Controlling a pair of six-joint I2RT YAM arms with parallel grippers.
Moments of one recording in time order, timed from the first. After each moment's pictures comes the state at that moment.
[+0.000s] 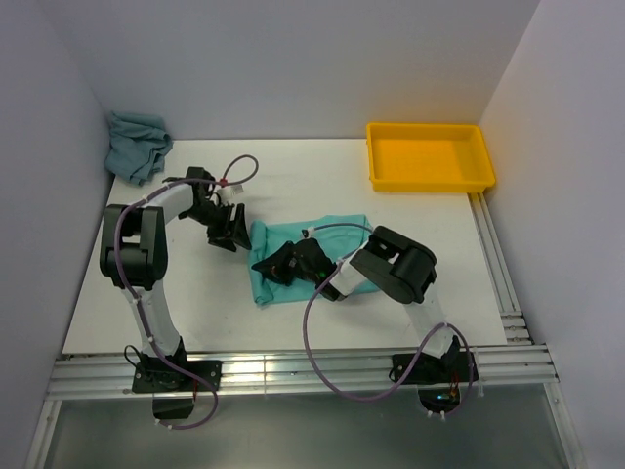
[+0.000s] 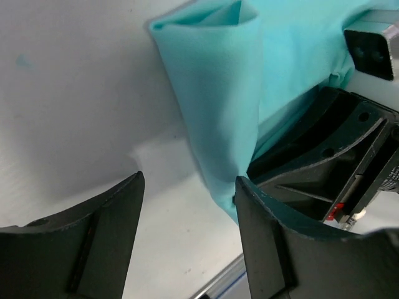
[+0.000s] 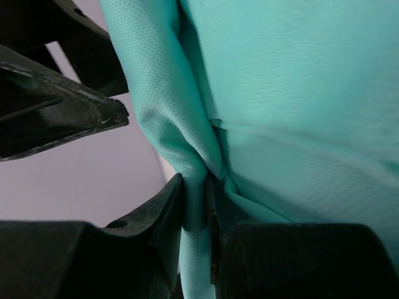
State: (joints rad) left arm -0.10 1.97 1.35 -0.80 0.63 0.06; right arm 0.90 2.09 0.85 0.83 -0.11 1.52
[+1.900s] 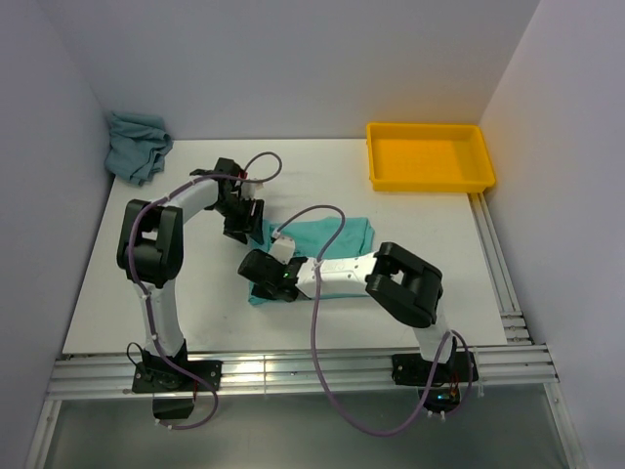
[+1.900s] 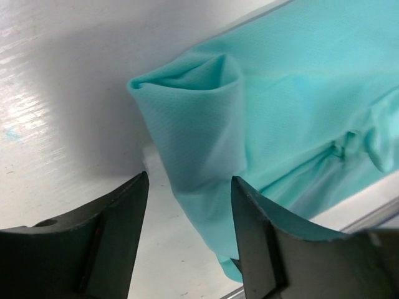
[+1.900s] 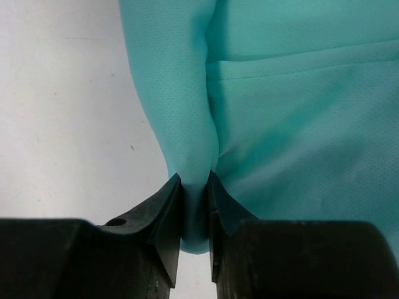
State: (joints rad) left arm -0.26 2.02 1.45 -0.77 0.37 -0.07; right arm 1.16 2.00 1.31 -0.32 0.36 1.23
